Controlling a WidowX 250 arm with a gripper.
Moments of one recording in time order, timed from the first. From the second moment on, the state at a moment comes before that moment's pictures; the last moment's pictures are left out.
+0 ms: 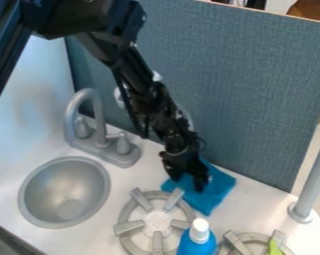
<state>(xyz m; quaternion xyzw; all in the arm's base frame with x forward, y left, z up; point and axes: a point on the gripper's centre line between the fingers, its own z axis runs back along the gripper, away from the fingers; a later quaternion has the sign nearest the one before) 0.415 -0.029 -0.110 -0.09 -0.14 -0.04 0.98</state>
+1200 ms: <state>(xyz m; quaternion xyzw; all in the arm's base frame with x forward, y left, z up) 0.404 -0.112 -0.109 -0.08 -0.16 -0.14 0.97</state>
